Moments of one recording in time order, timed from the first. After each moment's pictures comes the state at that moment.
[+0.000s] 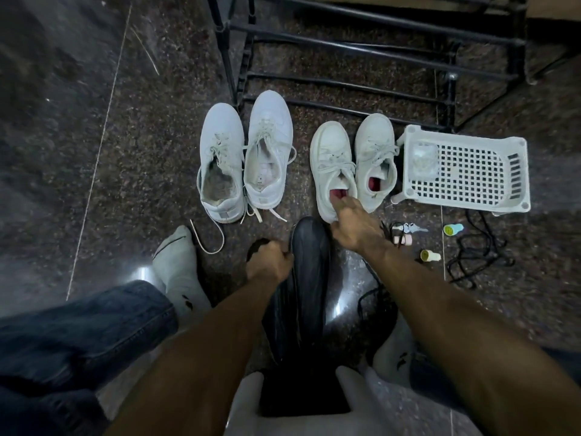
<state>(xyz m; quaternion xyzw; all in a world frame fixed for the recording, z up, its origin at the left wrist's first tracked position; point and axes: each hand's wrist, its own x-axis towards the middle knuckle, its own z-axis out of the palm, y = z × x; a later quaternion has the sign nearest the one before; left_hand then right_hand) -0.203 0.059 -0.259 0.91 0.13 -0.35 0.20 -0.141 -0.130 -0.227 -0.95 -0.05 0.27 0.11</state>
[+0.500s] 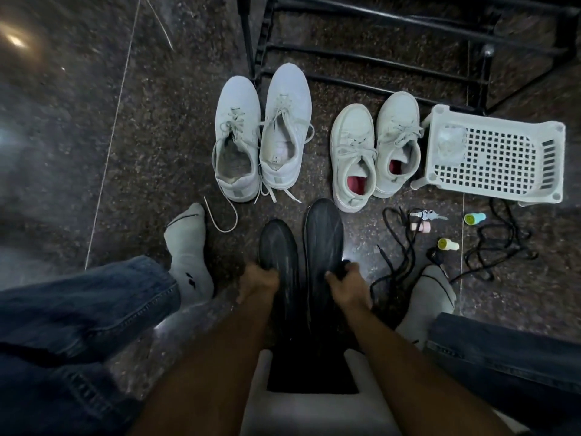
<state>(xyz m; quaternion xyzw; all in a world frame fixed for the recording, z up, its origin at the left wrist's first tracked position) -0.273 0.092 -0.288 0.79 0.43 -0.33 0.29 -0.289 -0.086 -0.275 -0.83 0.32 0.33 0.31</state>
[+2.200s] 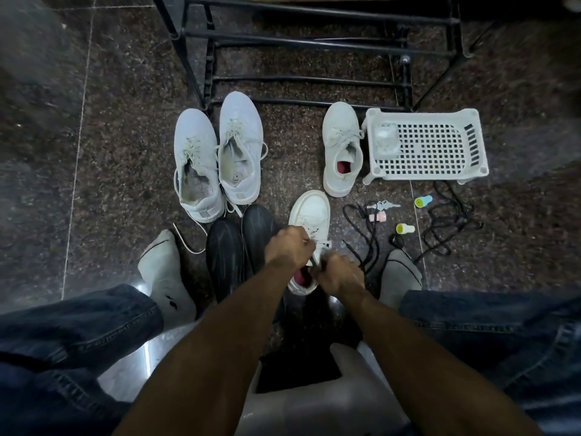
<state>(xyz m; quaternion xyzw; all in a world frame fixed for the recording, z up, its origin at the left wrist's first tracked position) -0.206 -0.007 -0.222 0.91 0.02 -0.33 0.24 -0.268 -0.121 -0.221 -0.90 0.16 0.35 0.18</state>
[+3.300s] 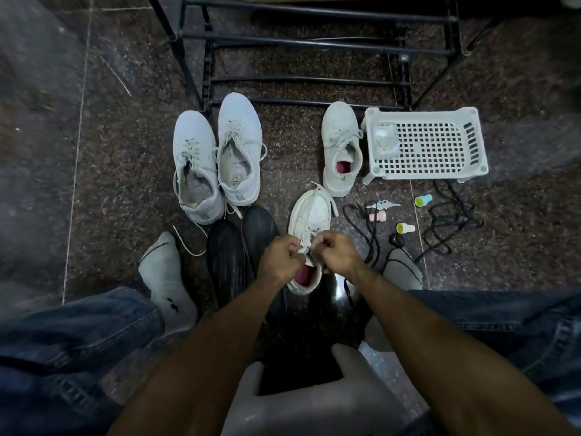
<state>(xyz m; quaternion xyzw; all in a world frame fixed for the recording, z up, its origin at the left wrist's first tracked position) -0.229 0.018 -0.245 0.85 0.07 -0.30 0.43 -0.236 -0.130 -0.221 -0.79 0.23 0.28 0.49</state>
